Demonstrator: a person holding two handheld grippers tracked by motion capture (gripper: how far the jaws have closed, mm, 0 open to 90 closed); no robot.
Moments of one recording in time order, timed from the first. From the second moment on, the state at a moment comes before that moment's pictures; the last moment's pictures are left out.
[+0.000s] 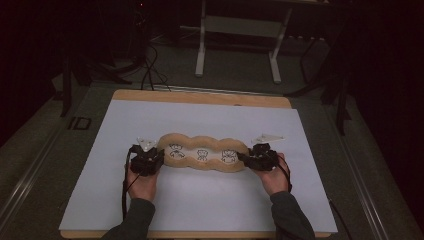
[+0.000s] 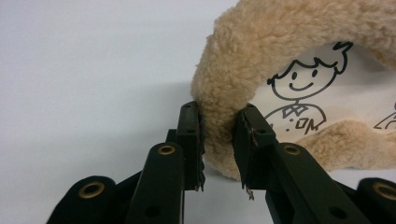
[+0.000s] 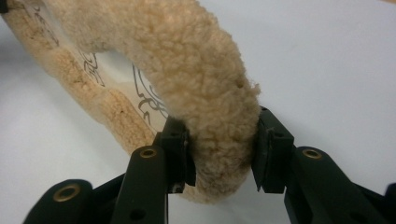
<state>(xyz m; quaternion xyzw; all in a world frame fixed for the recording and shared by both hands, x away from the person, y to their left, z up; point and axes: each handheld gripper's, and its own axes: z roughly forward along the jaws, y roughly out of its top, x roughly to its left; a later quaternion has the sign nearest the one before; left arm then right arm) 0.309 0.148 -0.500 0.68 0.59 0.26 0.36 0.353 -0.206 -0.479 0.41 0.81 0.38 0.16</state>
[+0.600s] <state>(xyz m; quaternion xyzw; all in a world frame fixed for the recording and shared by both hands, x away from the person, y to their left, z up) 0.296 0.135 -0.501 0.69 0.57 0.25 0.37 0.362 -0.229 -0.481 0.44 0.79 0.40 0.12</state>
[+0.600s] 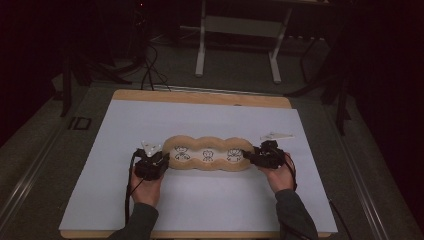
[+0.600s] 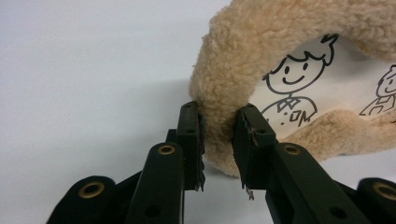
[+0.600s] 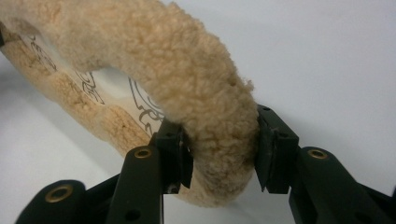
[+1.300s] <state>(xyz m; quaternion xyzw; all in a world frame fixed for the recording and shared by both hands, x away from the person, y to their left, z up) 0.297 0.147 -0.501 0.70 0.56 0.22 0.39 0.361 -0.235 -0.487 0.46 0.78 0.41 0.10</state>
